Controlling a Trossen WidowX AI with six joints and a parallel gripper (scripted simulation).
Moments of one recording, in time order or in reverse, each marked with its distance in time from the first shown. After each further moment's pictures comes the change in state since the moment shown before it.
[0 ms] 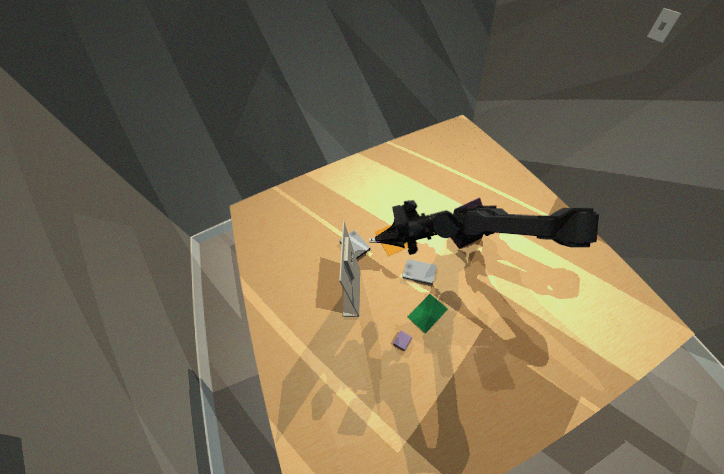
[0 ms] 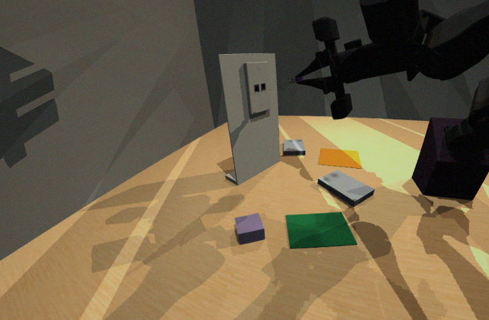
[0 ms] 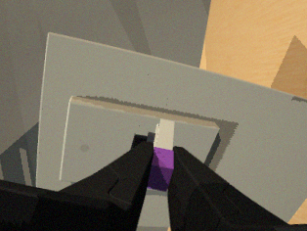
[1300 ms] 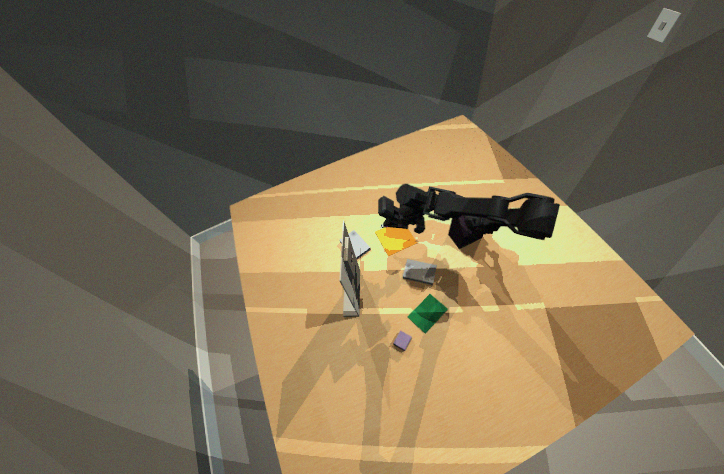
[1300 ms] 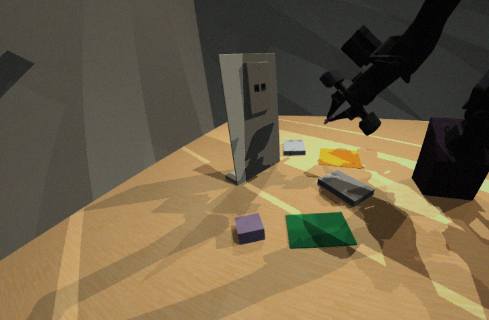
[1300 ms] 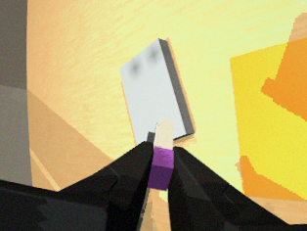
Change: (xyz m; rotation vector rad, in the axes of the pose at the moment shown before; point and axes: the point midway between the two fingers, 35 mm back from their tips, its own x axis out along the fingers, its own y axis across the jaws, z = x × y) arm -0.003 -0.112 0.112 0.054 -0.153 -0.568
